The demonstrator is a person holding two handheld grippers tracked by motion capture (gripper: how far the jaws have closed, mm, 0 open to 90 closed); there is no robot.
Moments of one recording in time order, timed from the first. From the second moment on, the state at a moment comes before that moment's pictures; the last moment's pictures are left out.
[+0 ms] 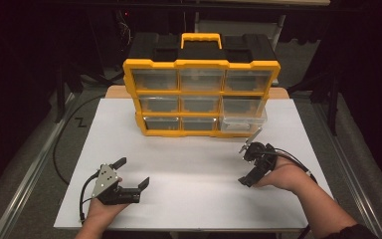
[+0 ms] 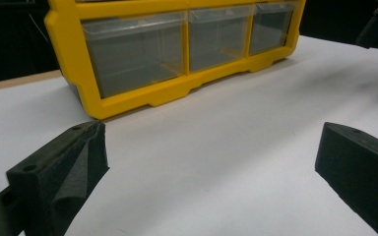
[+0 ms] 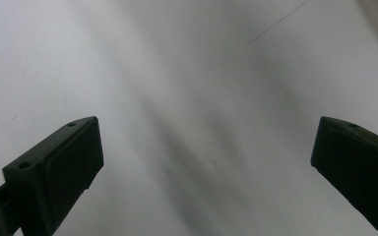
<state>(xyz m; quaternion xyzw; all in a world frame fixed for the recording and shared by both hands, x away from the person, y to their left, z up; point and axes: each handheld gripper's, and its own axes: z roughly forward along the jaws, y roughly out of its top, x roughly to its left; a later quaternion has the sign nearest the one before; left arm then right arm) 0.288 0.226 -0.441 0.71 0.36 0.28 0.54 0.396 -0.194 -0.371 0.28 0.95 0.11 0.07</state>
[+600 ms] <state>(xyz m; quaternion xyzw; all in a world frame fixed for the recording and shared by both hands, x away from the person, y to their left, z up) 0.289 0.226 -0.441 0.71 0.37 0.28 0.54 0.392 -0.198 -0.398 0.31 0.92 0.21 0.10</state>
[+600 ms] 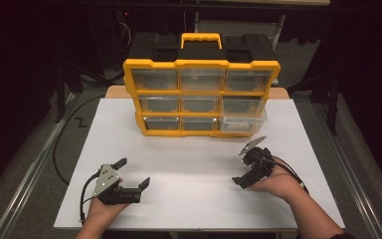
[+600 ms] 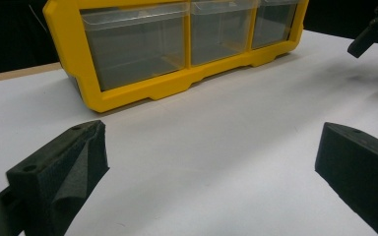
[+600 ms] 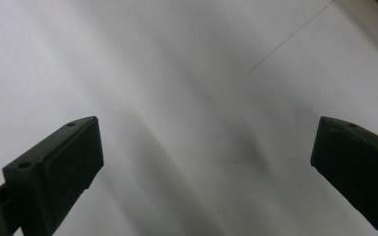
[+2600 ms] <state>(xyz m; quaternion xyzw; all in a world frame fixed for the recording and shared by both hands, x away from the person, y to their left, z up) 0.291 0.227 -0.440 0.69 0.38 0.29 0.54 0.348 -0.238 -0.420 0.37 0.76 0.48 0.23</state>
